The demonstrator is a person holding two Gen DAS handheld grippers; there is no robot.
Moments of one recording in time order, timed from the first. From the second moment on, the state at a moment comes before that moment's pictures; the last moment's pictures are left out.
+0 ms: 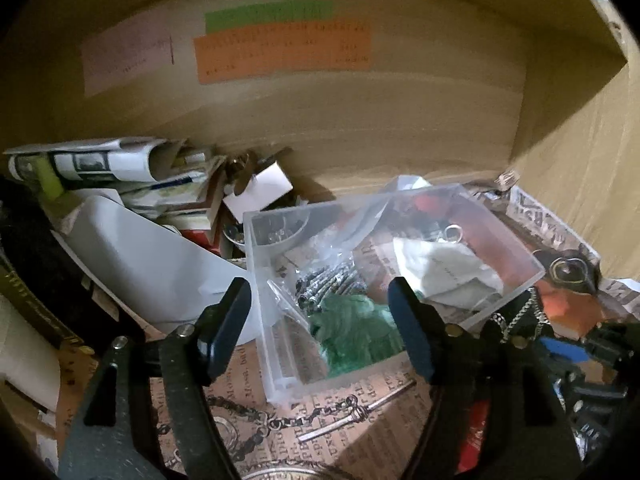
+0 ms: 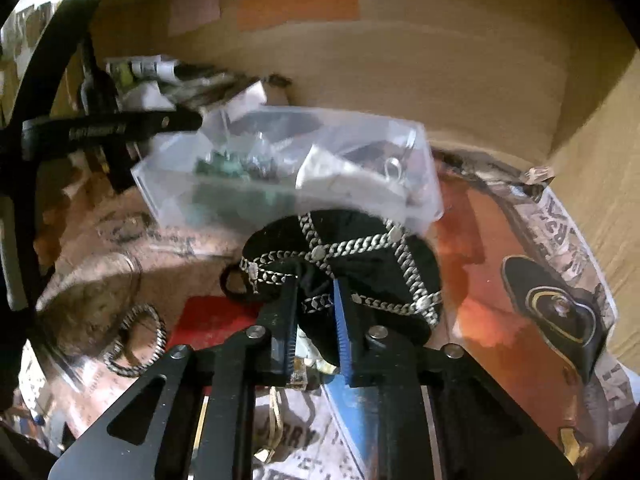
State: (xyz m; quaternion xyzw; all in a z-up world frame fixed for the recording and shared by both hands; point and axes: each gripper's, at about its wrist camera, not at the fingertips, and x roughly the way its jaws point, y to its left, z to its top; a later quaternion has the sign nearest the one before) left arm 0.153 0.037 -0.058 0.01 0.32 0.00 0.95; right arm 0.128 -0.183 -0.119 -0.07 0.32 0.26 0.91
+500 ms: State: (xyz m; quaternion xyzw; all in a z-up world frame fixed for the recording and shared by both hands) left arm 0.108 0.048 -0.049 0.00 0.31 -0.01 0.95; right arm 0.112 -0.203 -0.029 -0.04 0.18 0.24 0.95
